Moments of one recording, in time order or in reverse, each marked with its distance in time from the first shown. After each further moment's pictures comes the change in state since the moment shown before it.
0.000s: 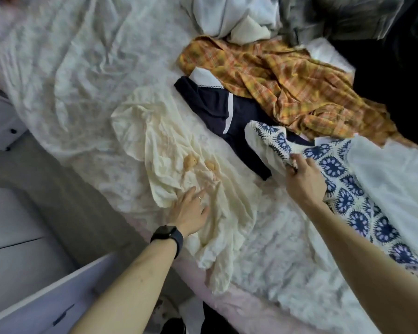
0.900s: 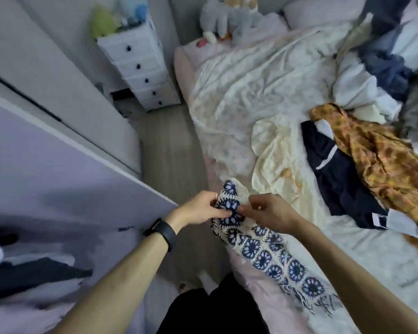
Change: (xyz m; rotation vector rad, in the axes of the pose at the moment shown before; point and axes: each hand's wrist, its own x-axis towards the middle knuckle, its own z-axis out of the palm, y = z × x) left_hand -0.332 -0.083 -0.087 -0.918 0.209 -0.012; right_hand -0.276 -0.223 -0.113 0.128 -0.839 -0.844
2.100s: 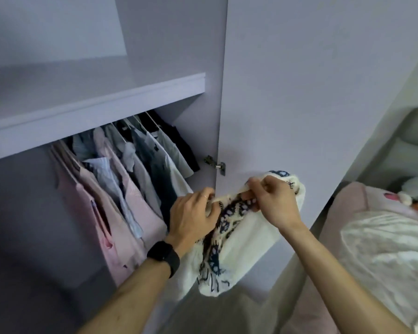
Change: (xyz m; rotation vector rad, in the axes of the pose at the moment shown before) left_hand -0.404 -0.186 -0.093 0.622 1.855 -0.010; right_hand -0.040 -0.417 0.268 0.047 -0.039 -0.653
